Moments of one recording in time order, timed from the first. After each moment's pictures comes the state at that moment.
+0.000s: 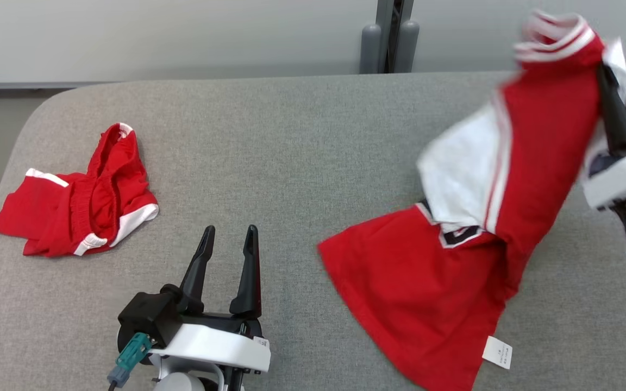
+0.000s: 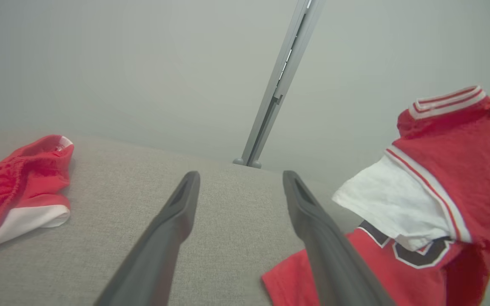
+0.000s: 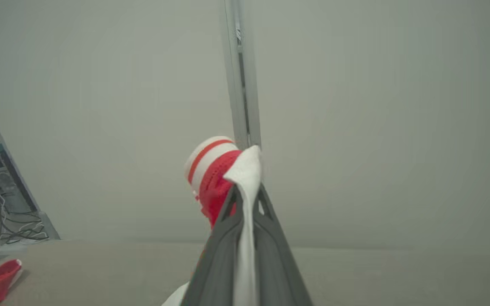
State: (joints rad) left arm -0.09 0.05 -0.36 0.06 -0.48 0.12 -0.26; right arm -0.56 -0.26 0.03 0.27 0.41 0.13 0.02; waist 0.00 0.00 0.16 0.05
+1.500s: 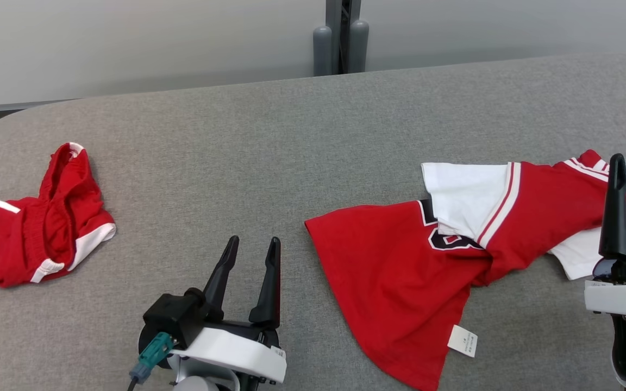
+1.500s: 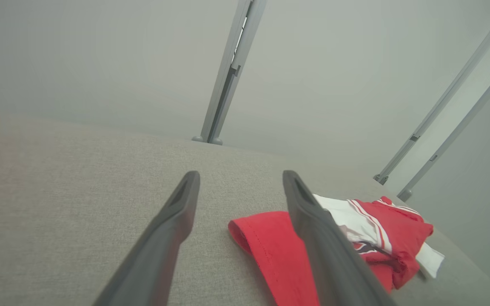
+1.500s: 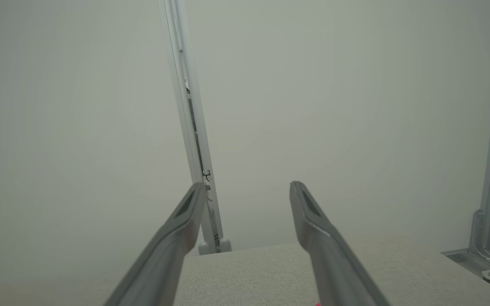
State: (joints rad) left arm -0.11 0.05 -0.43 0.11 -0.51 0.11 -0.26; right arm -0.18 -0.10 -0.13 -0.01 0.29 0.13 -0.26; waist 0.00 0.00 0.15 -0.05
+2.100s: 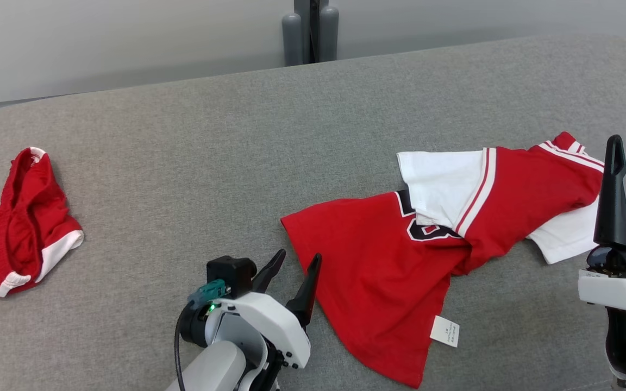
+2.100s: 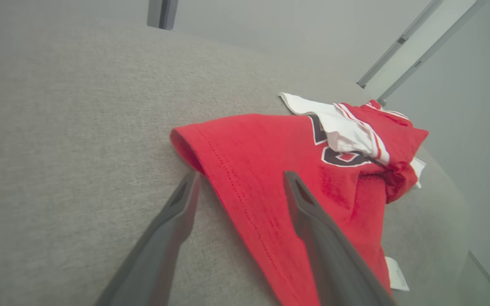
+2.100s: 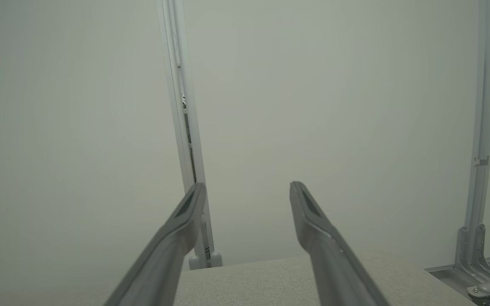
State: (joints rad) left arm -0.32 0.05 -0.63 0.45 -0.71 0.06 -0.14; right arm -0.18 -0.07 -0.12 -0.10 0.25 0.13 -0.26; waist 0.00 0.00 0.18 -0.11
